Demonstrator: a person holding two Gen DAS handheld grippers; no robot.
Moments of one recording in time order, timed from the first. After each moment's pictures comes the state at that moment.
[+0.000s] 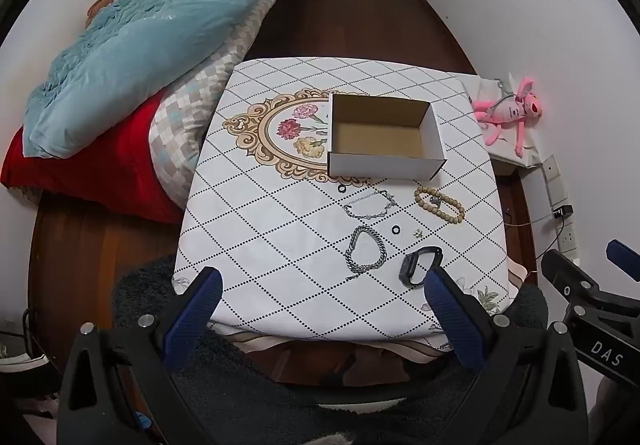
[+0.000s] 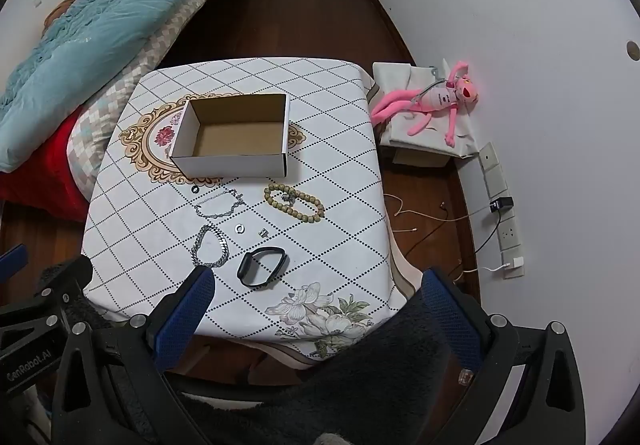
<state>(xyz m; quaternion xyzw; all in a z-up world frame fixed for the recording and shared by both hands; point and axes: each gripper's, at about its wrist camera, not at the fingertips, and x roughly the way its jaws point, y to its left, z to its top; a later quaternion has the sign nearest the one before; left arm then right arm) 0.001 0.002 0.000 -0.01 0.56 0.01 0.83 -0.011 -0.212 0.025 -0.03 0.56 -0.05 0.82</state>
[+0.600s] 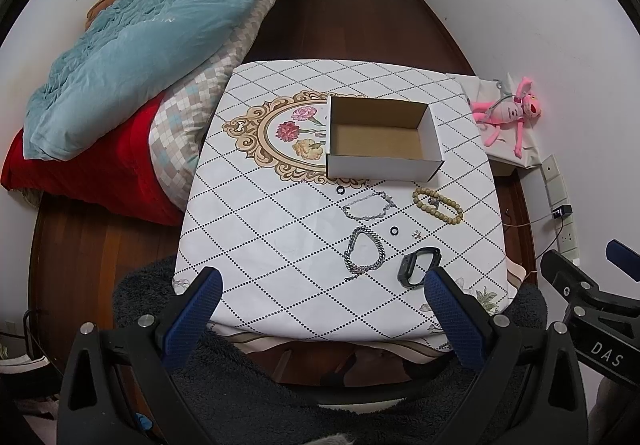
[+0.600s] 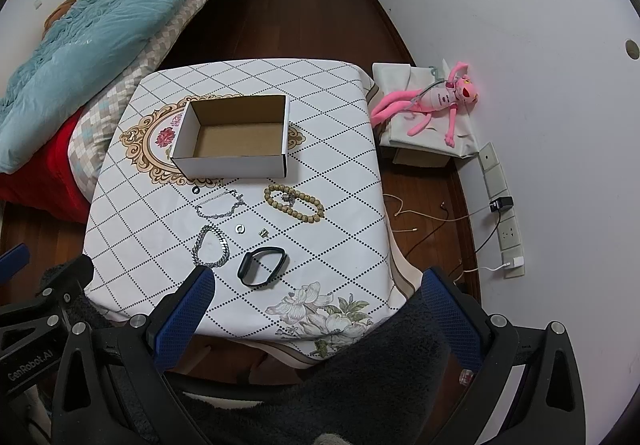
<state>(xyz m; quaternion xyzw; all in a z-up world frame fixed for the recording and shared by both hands) 0.003 0.001 0.008 -0.01 0.56 0.01 0.83 -0.012 -0.213 0.028 -0.03 0.56 -0.05 0.83</state>
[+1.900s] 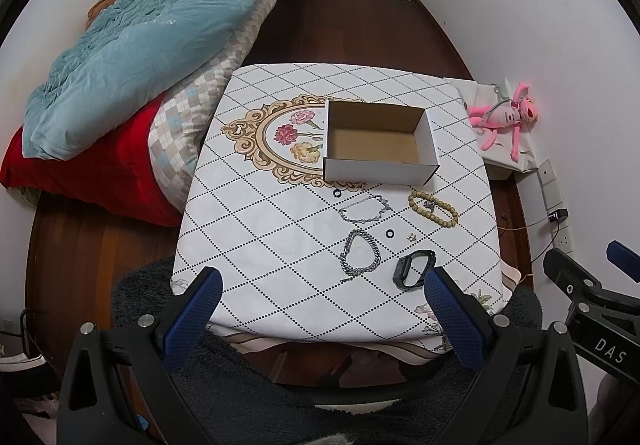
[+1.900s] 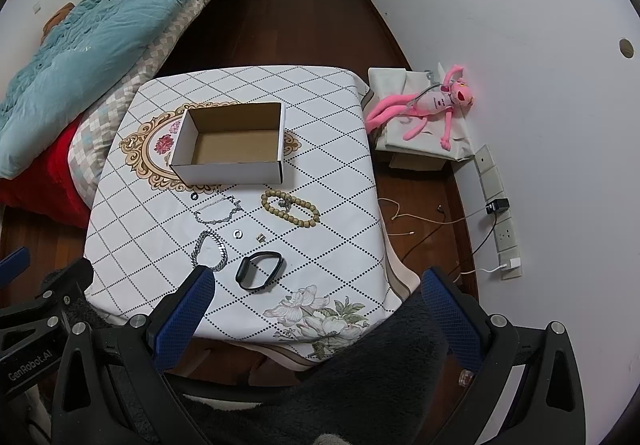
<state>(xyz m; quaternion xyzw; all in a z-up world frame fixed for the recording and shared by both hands) -0.001 -0.006 0.013 -0.01 0.55 0.01 0.83 -0.013 -0.217 0.037 -0.03 0.56 -0.05 0.83</state>
